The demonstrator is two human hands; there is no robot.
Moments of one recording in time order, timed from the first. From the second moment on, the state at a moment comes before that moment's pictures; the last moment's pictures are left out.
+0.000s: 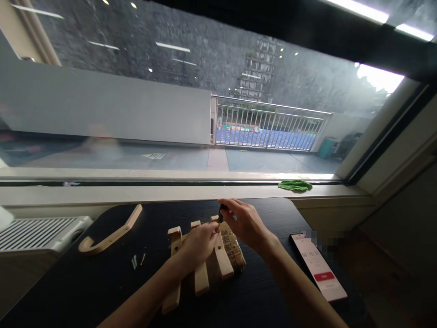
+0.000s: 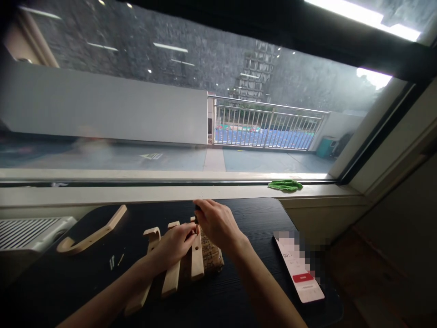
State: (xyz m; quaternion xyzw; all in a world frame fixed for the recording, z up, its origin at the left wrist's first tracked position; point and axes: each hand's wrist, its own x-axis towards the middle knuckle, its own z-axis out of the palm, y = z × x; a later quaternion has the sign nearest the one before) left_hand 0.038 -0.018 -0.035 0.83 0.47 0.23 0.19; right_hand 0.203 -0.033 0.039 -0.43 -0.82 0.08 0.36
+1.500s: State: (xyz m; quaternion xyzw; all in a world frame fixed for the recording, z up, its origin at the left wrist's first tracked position) left_hand 0.038 -0.018 -0.039 0.81 0.49 0.23 0.21; right_hand 0.200 -0.028 0.054 -0.45 -0.85 0.04 0.28
